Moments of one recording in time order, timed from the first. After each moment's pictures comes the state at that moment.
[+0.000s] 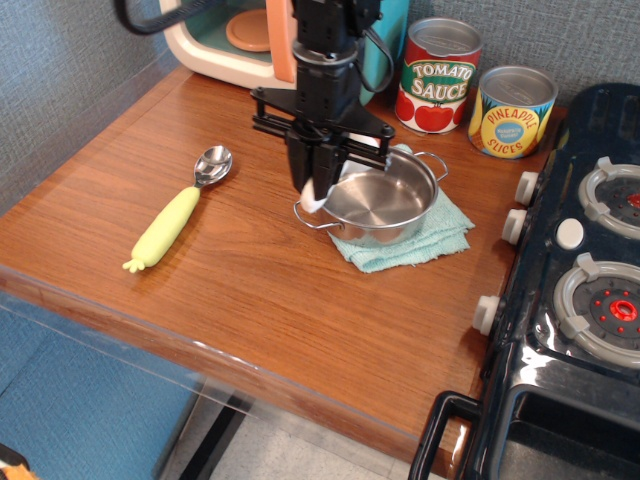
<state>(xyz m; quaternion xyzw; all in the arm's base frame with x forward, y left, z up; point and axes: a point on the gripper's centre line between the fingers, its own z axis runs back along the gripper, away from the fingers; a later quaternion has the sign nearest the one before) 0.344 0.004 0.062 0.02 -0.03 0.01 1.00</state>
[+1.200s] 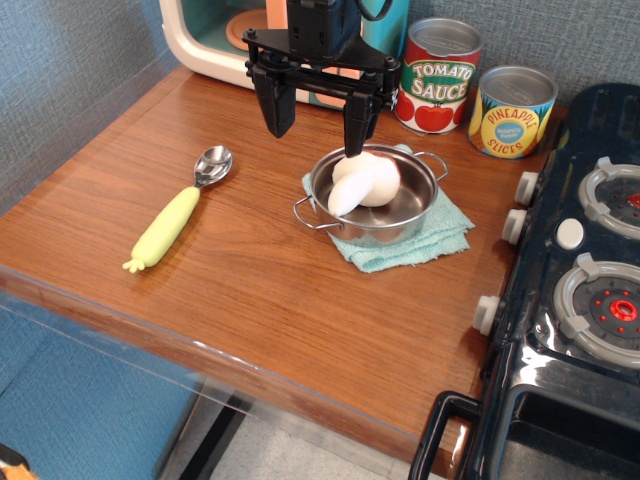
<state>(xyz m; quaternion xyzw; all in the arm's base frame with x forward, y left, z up) 0.341 0.008 0.109 0.00 -0.07 0.02 1.00</state>
